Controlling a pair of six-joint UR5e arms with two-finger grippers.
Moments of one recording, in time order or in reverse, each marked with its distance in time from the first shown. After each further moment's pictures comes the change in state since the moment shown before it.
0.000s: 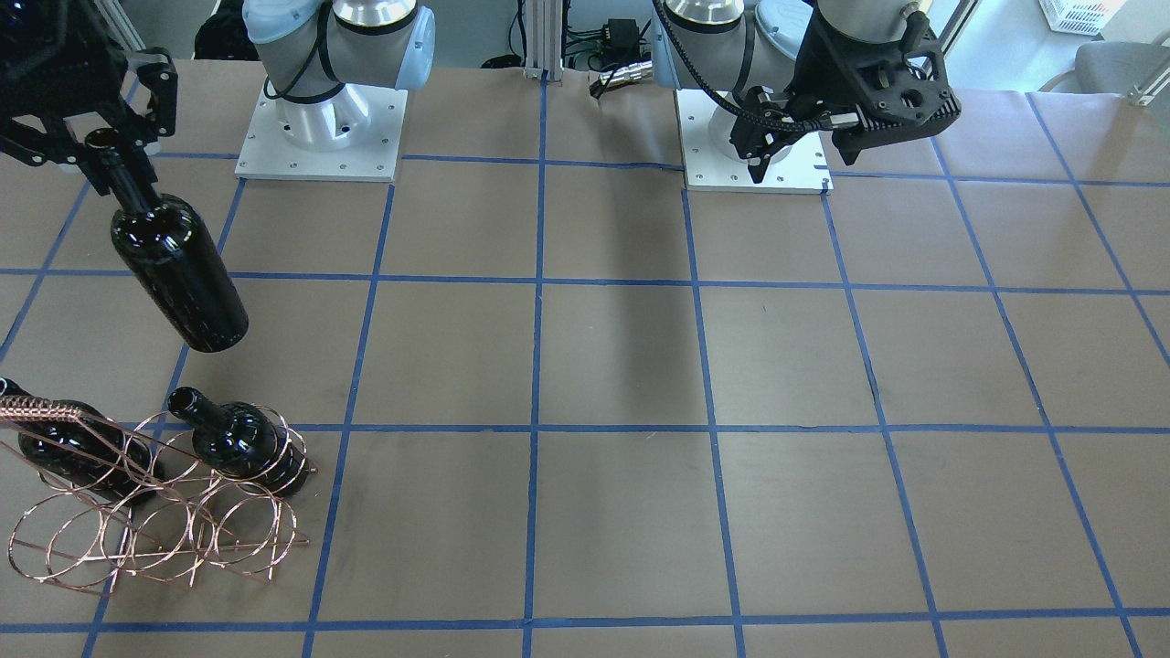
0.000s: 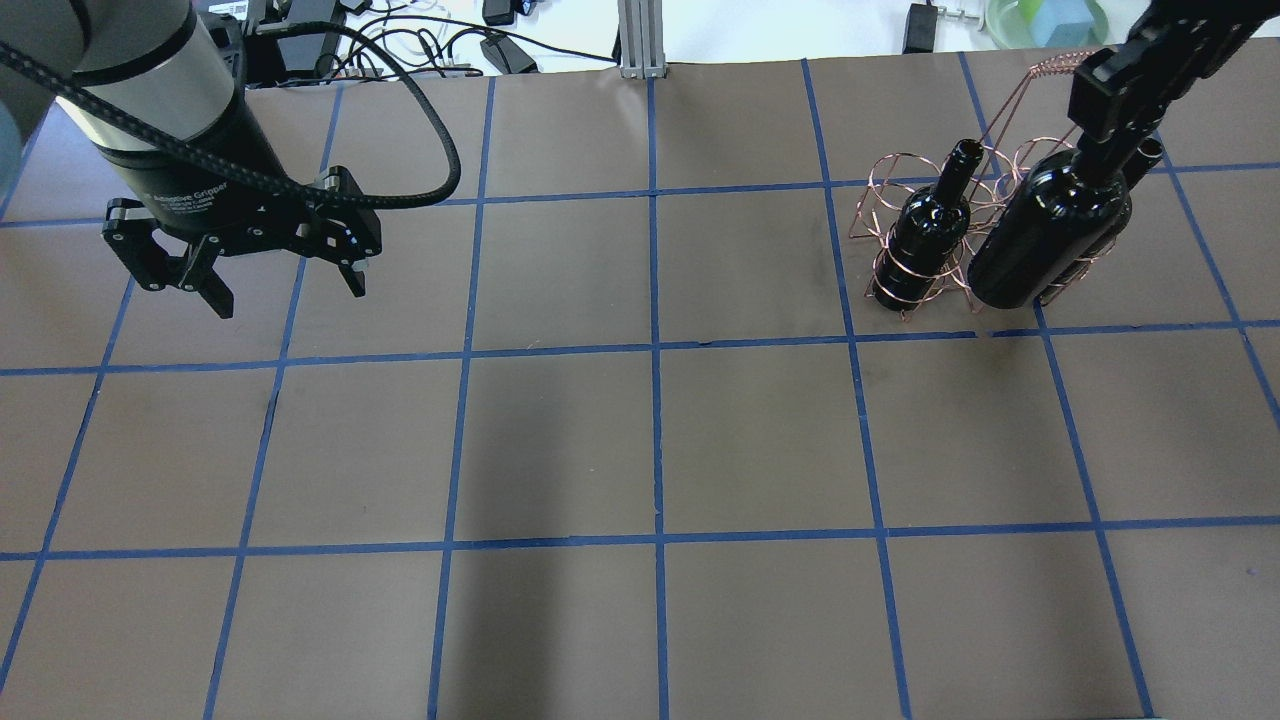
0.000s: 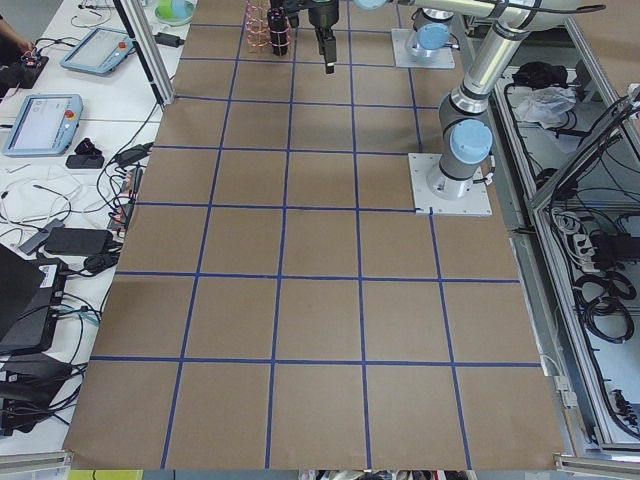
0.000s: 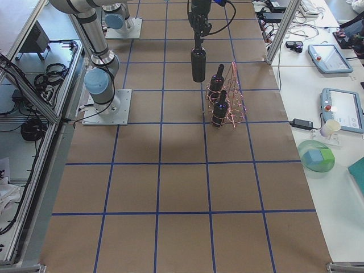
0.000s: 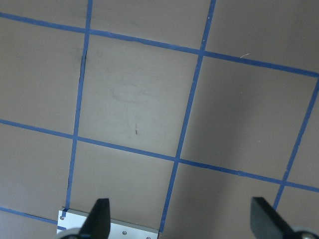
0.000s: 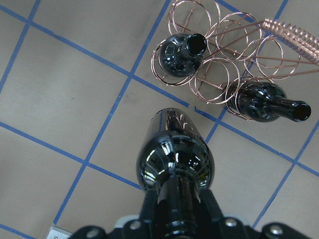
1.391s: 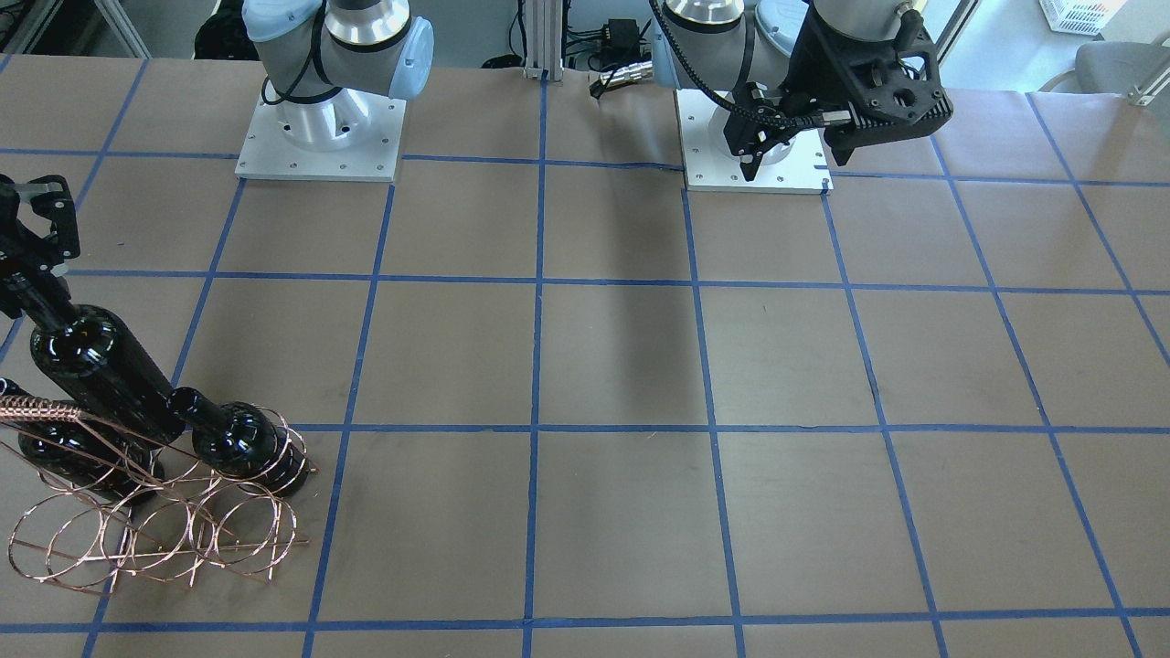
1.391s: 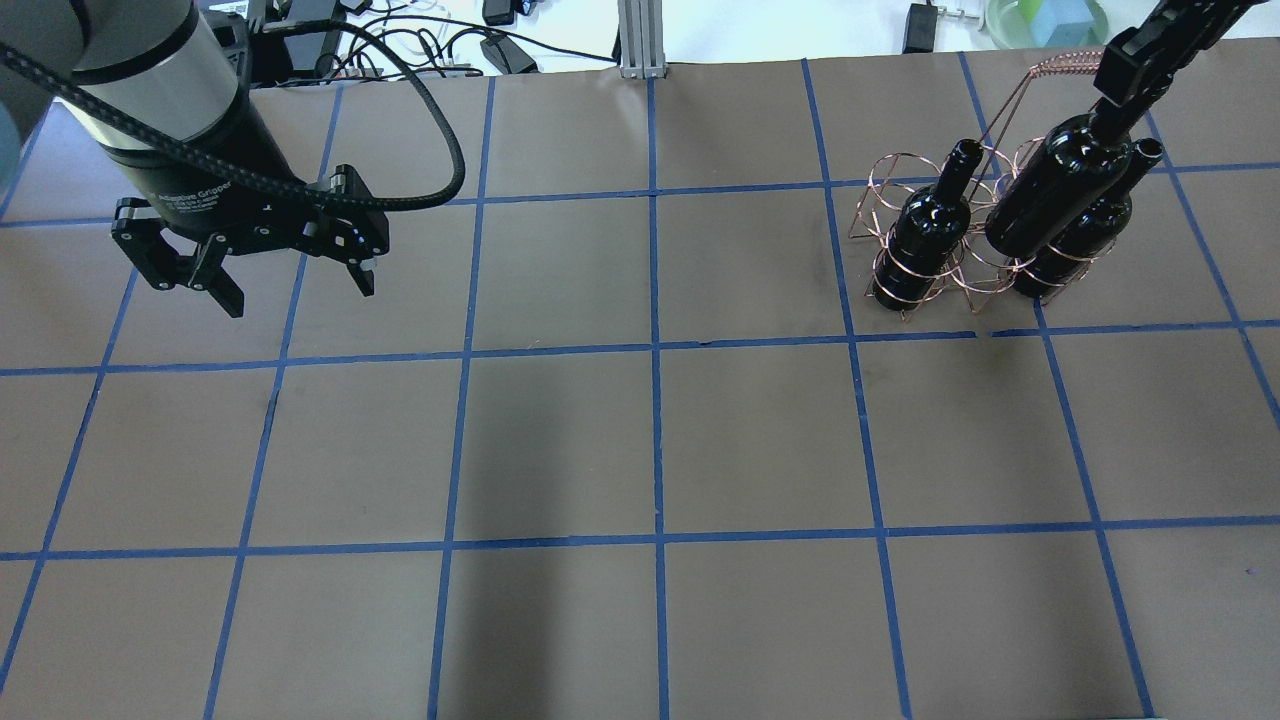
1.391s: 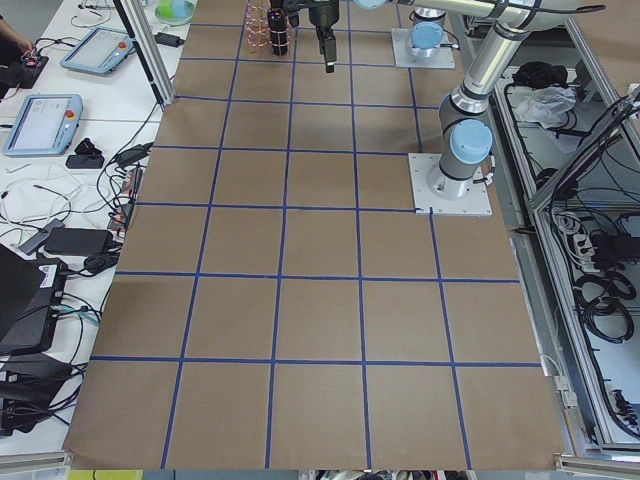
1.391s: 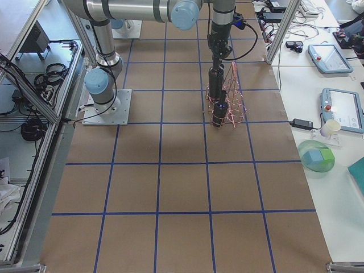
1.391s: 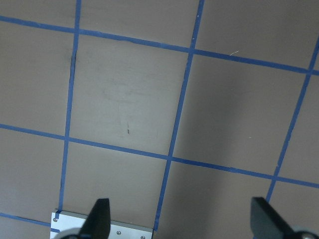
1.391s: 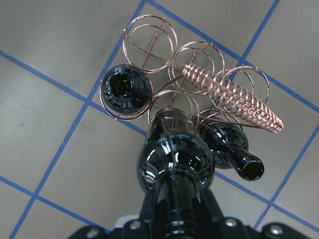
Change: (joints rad) left arm 0.002 0.002 0.003 0.000 -0.043 0.021; right arm -0.089 0.160 -0.004 -0.197 0.047 -0.125
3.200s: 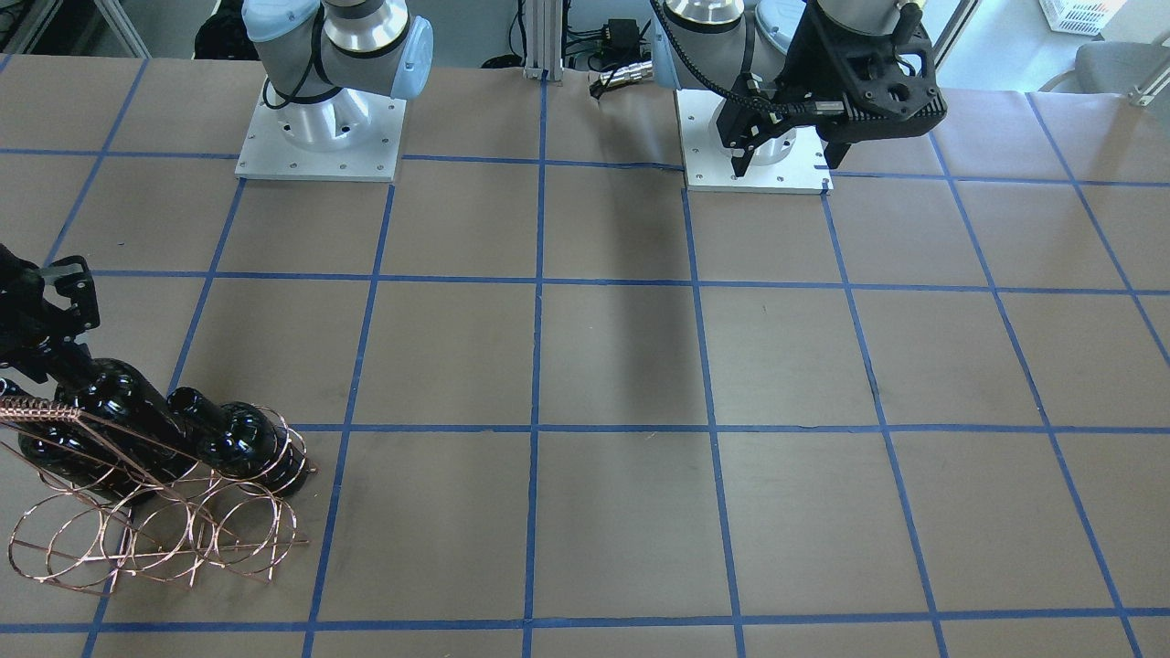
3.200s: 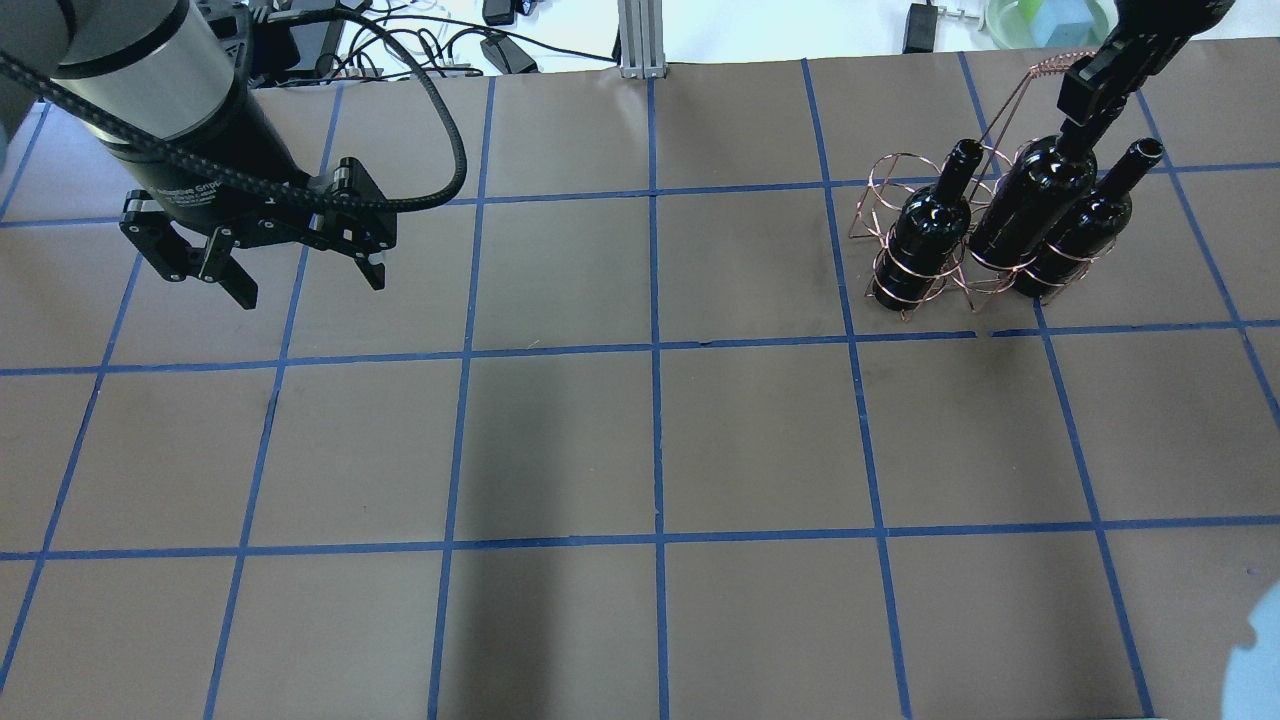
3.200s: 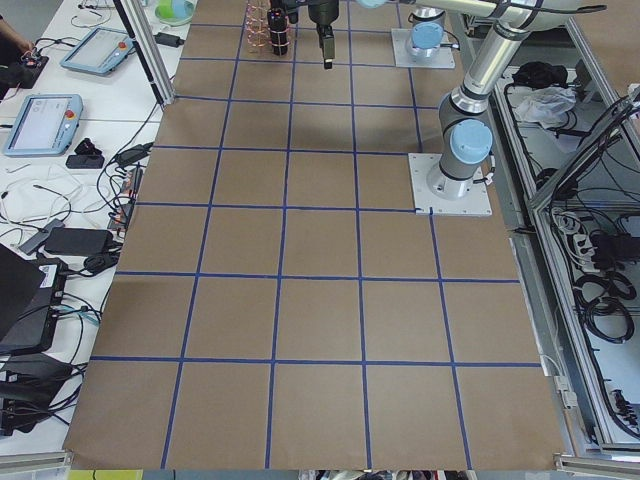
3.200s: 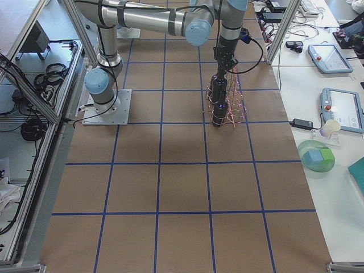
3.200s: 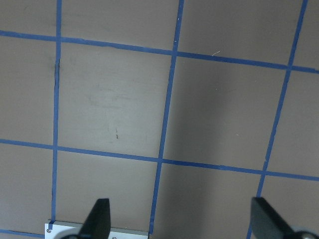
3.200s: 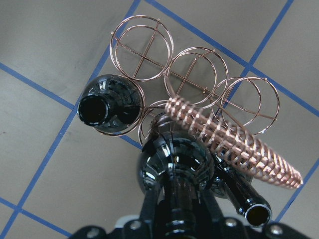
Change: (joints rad) left arm 0.002 0.003 0.001 0.013 -0.026 0.072; right arm 0.005 0.090 0.010 -0.058 -0.007 -0.021
